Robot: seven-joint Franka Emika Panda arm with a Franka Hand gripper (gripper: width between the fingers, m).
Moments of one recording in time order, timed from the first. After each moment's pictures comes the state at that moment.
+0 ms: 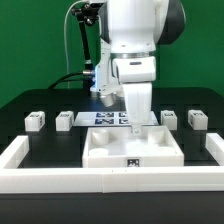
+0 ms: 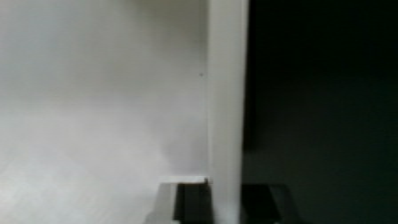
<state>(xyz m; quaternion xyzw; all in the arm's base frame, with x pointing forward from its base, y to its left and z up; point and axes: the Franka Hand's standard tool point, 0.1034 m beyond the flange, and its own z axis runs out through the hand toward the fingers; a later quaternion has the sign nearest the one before) 0.457 0.027 0.014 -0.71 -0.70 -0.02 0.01</state>
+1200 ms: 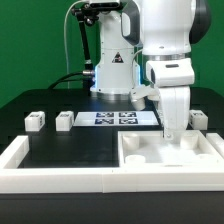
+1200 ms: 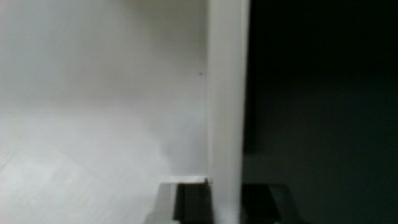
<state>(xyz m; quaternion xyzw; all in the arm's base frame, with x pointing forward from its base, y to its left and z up) 0.486 0.075 0.014 -0.71 -0.70 -0.02 0.02</state>
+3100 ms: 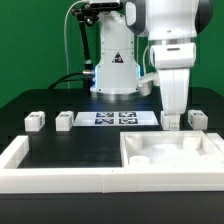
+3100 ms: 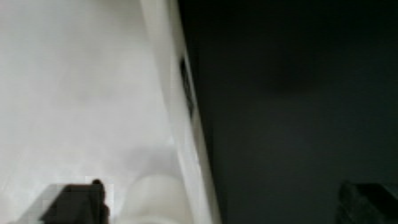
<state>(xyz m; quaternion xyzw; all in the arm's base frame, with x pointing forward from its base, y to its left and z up) 0.478 0.096 0.052 -0.79 -0.62 -0.04 0.00</state>
